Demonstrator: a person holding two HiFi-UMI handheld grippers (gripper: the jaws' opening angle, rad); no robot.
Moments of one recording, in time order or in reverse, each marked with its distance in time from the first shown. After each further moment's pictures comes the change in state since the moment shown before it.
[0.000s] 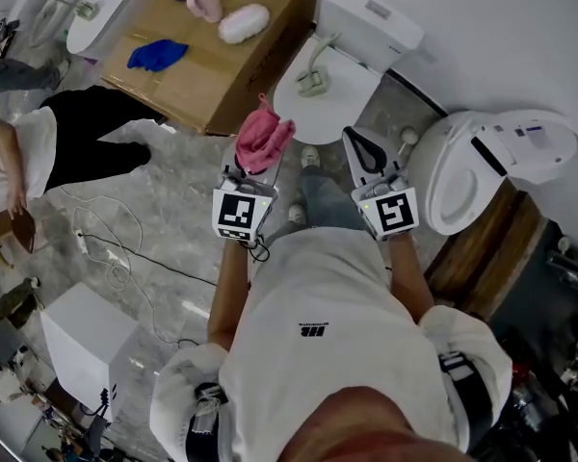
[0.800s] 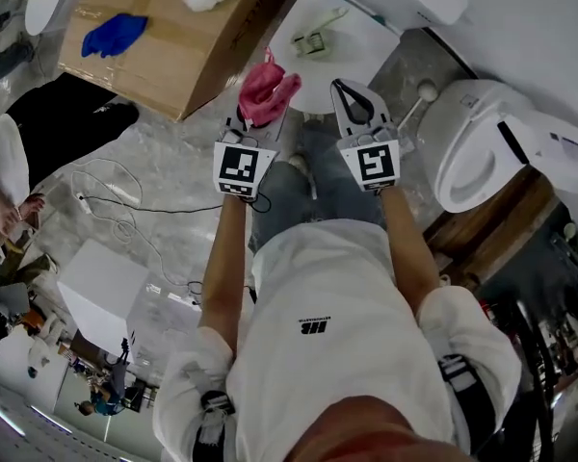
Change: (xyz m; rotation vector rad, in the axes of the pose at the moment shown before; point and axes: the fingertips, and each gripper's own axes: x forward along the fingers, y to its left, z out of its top) left arm 0.190 0.063 -0.131 -0.073 0.218 -0.056; right arm 0.156 -0.099 -0.191 0.066 0.216 0.014
